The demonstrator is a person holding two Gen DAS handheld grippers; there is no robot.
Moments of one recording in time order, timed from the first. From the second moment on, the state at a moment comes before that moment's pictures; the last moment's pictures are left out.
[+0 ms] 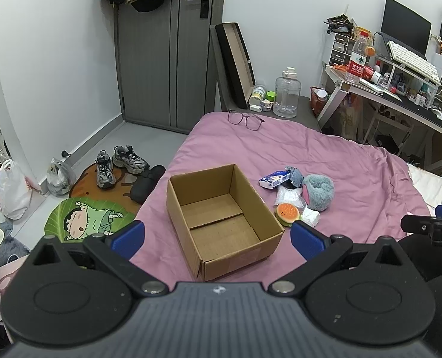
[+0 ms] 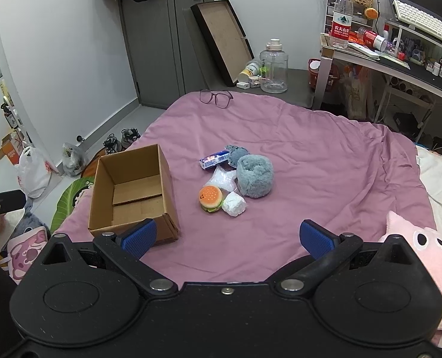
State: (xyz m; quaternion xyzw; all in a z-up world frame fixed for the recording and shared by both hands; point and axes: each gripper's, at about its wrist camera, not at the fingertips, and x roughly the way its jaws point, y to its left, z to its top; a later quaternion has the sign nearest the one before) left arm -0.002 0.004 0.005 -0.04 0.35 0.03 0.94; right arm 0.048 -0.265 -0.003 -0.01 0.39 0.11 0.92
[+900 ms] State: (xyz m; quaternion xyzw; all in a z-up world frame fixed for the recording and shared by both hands) left arm -0.001 -0.002 0.001 -0.04 0.35 0.02 0.94; right arm 0.050 -0.269 -0.002 -0.02 0.38 0.08 0.92
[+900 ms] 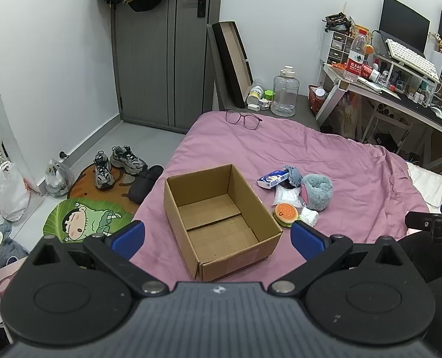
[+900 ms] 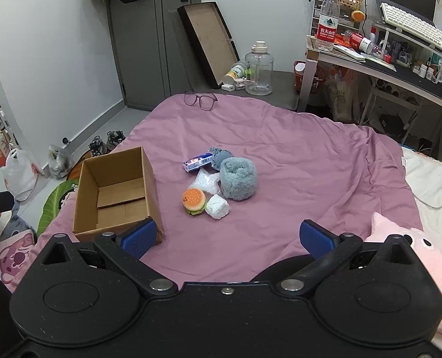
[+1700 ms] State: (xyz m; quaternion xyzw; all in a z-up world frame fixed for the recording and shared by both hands) left arm -0.001 -0.006 -0.001 -0.05 0.35 0.03 0.94; right arm 0.049 -0.264 -0.003 -0.02 0.38 0.10 0.92
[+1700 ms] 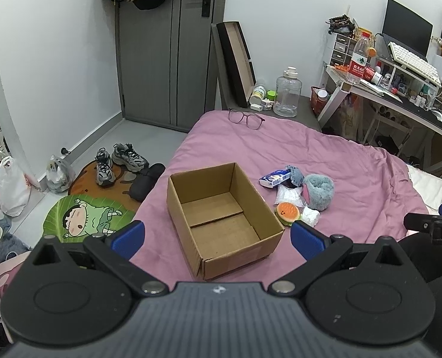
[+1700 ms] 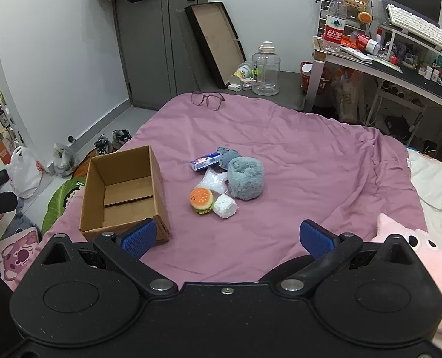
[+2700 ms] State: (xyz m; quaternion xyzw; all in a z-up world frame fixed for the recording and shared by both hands) left arm 0.081 -0.011 -0.037 -0.04 0.40 -0.03 0.91; right arm 0.114 -0.276 -0.041 0.04 0.43 0.15 0.89
